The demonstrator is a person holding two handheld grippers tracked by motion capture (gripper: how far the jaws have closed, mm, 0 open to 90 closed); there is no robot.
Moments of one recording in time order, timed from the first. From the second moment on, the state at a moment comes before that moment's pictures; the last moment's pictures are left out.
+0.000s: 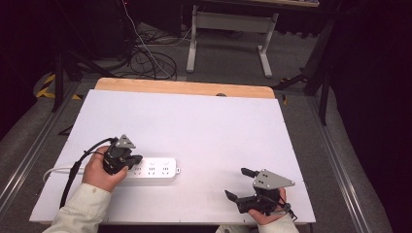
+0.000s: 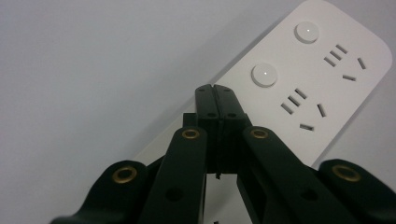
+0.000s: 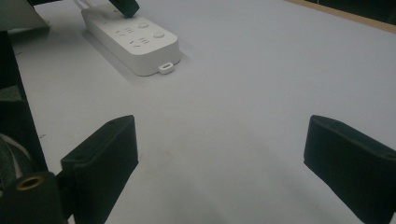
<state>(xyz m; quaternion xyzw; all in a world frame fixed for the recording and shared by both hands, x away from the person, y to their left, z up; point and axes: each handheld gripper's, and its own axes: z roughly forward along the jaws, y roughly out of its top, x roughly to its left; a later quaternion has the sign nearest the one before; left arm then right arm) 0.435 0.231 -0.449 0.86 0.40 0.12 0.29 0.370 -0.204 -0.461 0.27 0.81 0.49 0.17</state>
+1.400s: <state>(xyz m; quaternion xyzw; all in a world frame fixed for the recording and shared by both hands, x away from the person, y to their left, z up) 0.430 0.228 -0.442 0.86 0.39 0.15 0.30 0.371 -0.204 -0.462 0.27 0.81 0.49 0.17</state>
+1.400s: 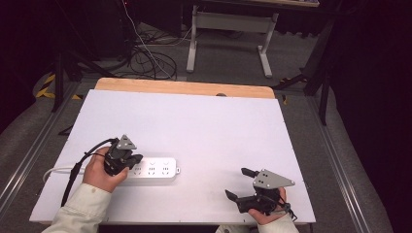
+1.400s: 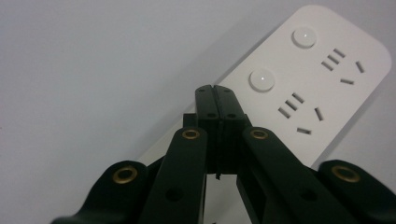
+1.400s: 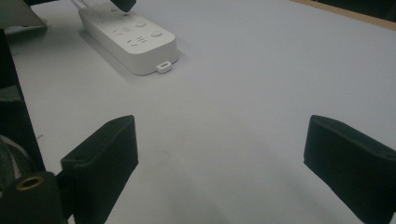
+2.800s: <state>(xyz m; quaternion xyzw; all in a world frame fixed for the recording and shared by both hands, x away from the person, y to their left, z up) 0.399 0.241 -0.397 0.82 0.36 0.19 0.41 0.370 -0.206 -0.462 0.27 0.81 0.49 0.17</state>
